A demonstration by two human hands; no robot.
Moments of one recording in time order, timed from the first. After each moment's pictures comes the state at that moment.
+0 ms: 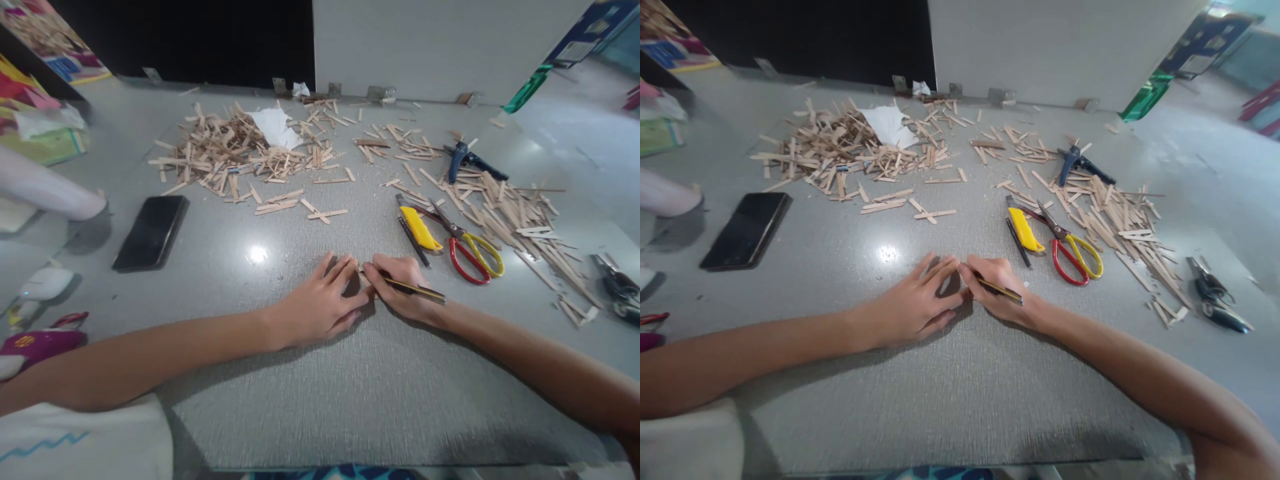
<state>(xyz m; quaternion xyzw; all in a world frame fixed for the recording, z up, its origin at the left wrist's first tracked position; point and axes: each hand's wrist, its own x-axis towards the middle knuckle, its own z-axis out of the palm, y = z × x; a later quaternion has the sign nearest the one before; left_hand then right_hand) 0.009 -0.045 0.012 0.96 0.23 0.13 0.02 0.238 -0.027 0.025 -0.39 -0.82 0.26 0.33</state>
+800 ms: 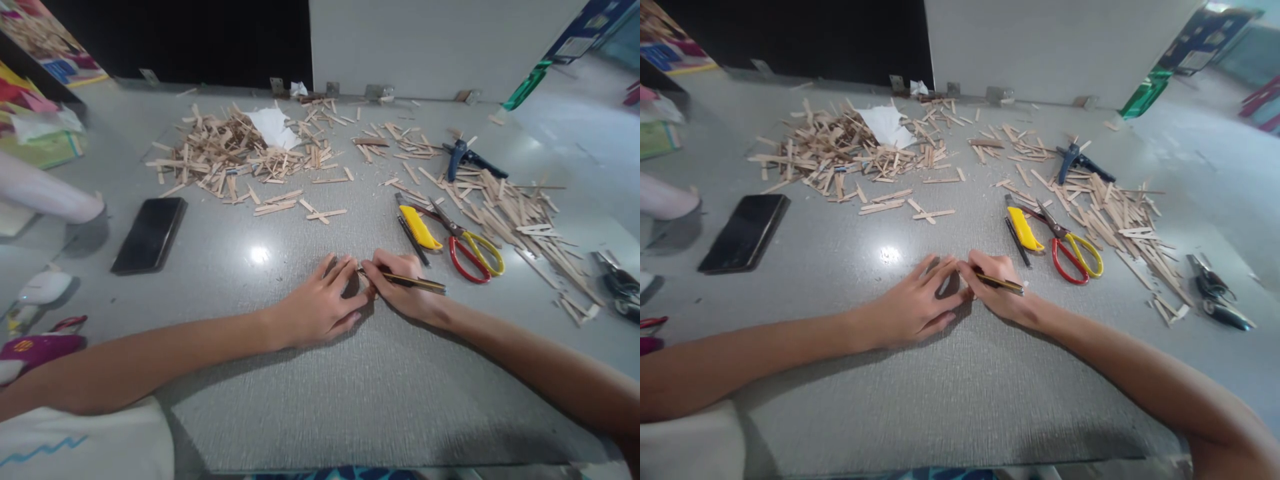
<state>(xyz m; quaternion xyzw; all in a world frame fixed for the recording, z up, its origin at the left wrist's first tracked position) 0.009 -0.045 0.011 0.97 0.22 0.12 0.03 0.236 -0.027 0.029 -0.44 -0.78 0.29 0.34</state>
